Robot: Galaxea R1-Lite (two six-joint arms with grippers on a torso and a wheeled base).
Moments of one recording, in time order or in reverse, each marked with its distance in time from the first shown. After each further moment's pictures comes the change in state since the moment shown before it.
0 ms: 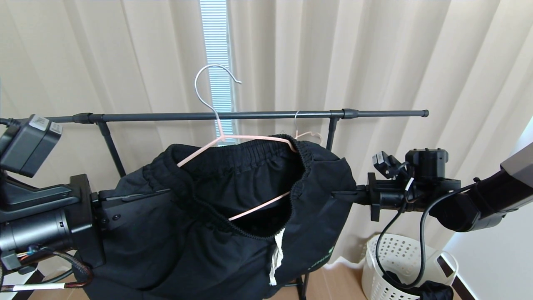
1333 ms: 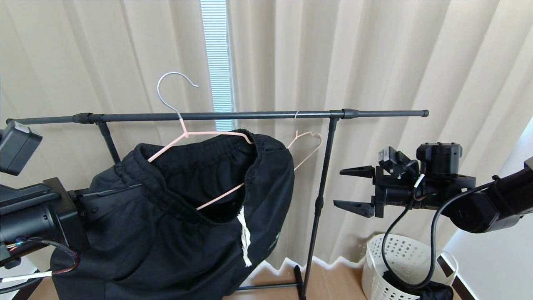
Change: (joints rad) left arm 0.192 -0.006 0.037 0.001 0.001 -0.001; right arm 0.018 -0.090 0.040 -0.001 -0.115 -0.060
